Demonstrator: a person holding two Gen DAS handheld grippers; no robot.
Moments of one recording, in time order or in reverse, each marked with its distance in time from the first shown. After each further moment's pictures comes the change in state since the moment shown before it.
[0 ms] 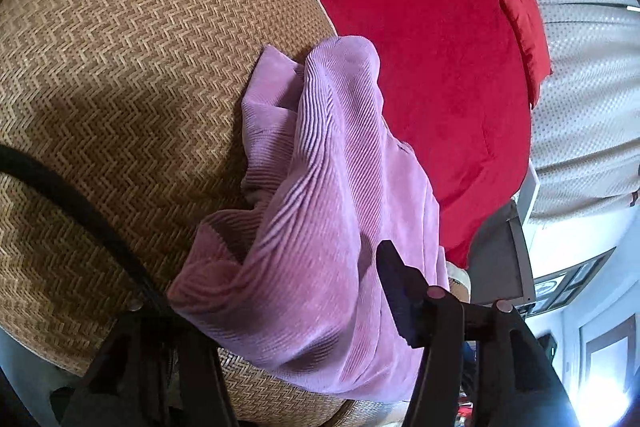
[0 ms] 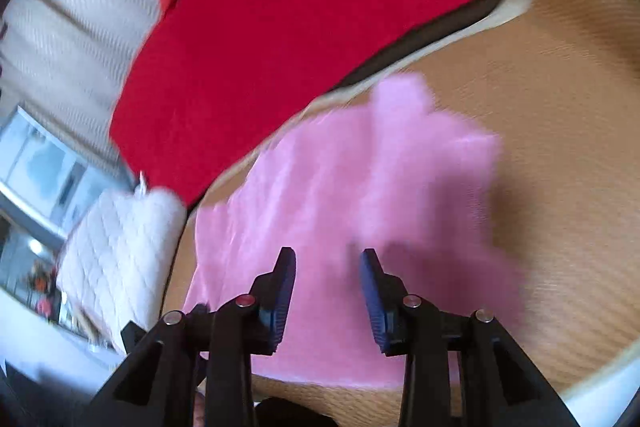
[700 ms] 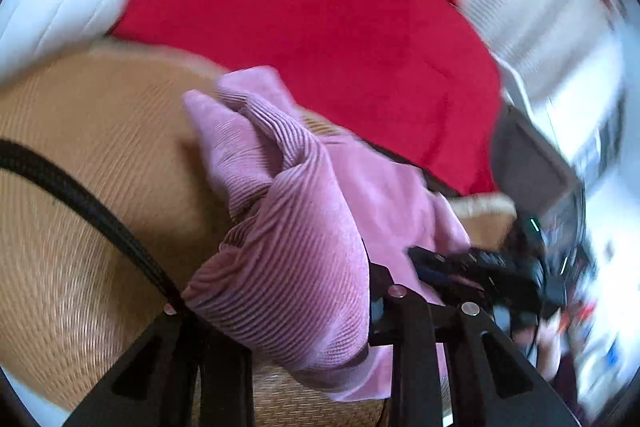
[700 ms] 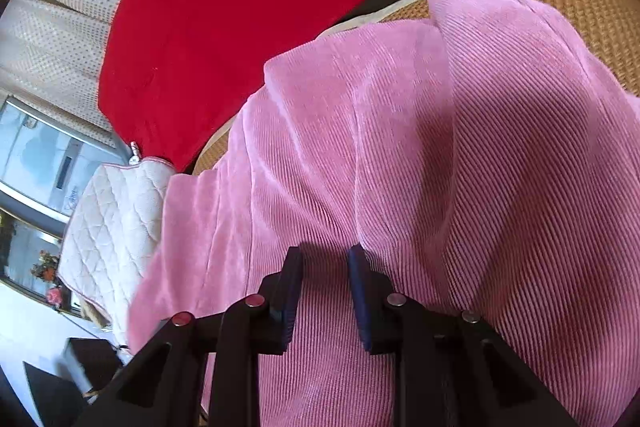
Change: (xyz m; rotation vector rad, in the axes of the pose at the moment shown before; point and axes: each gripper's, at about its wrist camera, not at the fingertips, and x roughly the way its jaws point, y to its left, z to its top) left arm 0.007 -0.114 -0.033 0.641 -0.054 0.117; right arm 0.104 -0.024 0.015 0.075 0.159 0.078
